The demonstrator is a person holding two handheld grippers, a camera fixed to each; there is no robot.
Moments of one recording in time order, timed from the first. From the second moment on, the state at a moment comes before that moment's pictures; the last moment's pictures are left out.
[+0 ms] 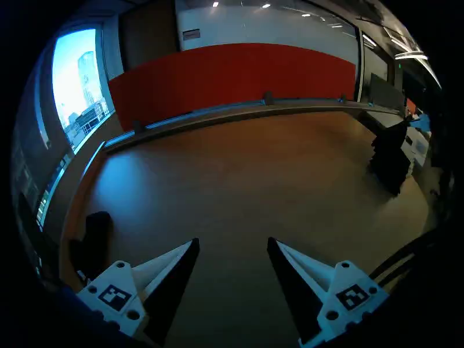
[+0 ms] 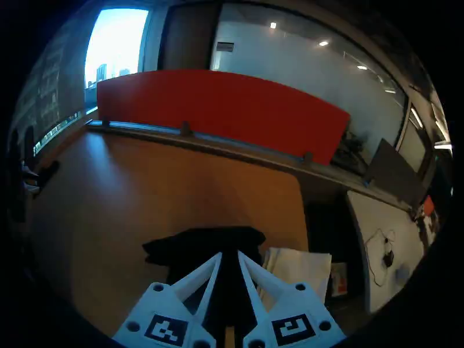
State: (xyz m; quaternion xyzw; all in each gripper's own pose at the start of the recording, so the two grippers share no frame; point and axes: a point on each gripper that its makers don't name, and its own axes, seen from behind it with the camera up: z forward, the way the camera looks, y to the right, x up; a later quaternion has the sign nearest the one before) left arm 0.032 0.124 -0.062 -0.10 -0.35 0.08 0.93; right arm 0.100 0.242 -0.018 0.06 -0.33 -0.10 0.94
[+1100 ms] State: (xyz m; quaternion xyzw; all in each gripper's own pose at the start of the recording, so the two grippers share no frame) left arm 0.033 0.116 -0.074 -0.10 -0.35 0.09 0.93; right arm -0.016 0.300 -0.098 -0.03 -0.43 -0.05 0.90
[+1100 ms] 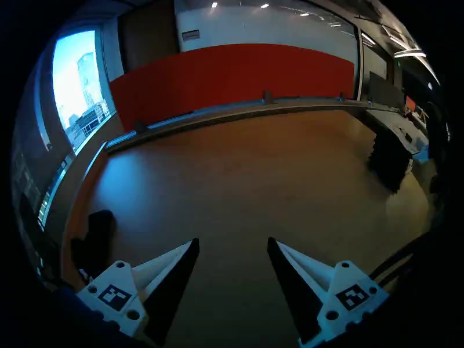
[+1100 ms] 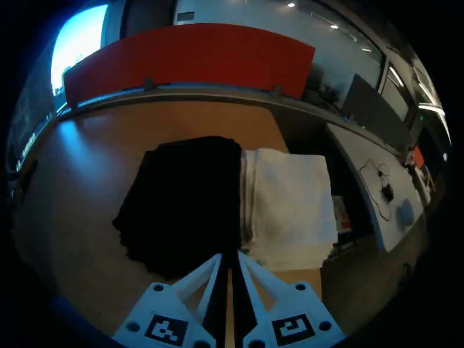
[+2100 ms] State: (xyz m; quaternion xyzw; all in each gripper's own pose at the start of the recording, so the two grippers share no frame) left arm 0.043 0.117 -0.055 -0.12 -0.33 0.09 0.93; right arm 0.021 0.268 -0.112 -0.07 -0.36 -0.03 0.93
